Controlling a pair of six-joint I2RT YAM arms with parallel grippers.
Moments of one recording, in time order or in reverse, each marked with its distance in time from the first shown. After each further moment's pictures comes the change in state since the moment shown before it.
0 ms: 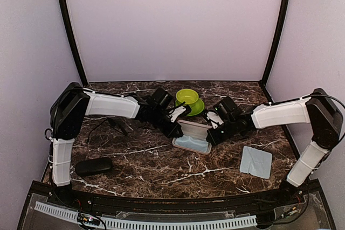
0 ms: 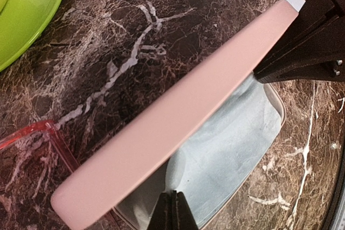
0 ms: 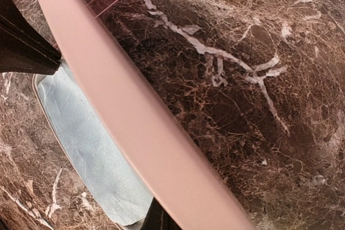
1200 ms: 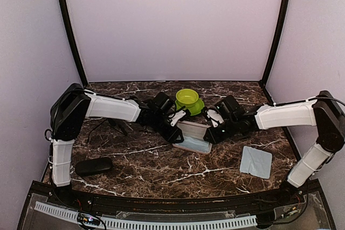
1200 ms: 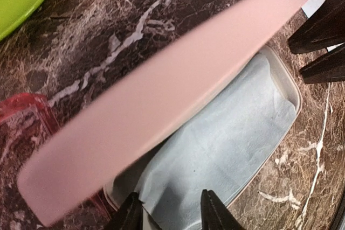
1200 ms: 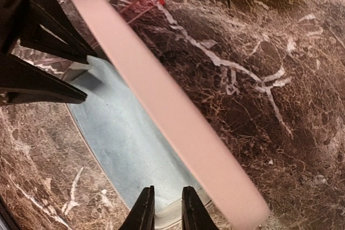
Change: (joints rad) left arm -0.024 -0.003 -0.029 0.001 -0.065 -0.024; right arm 0.019 -0.048 -0.014 0.015 -0.019 0.010
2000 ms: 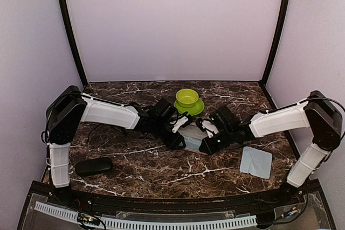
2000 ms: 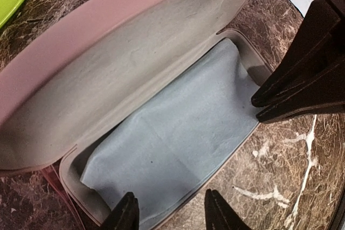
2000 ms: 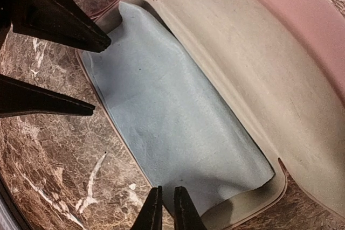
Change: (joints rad) left arm -0.068 -0.063 -0.109 0.074 -0.064 -0.023; right arm 0.082 0.042 -0.066 0.089 -0.059 0.078
